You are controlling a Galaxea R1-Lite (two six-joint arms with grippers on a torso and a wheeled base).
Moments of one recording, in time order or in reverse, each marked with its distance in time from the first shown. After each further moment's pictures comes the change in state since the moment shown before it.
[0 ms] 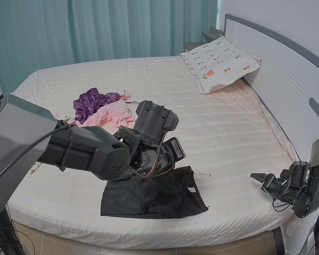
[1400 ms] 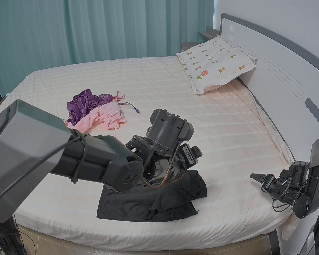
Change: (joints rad) left arm -0.063 0.031 -0.001 -0.040 0.014 -0.080; right arm 0.007 -0.001 0.003 0.000 -0.003 -0.001
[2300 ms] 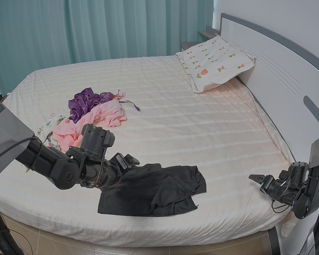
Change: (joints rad) left arm 0.341 -0.122 0.434 -0.200 -0.160 -0.035; right arm 0.013 0.000 0.007 0.000 -0.004 0.000
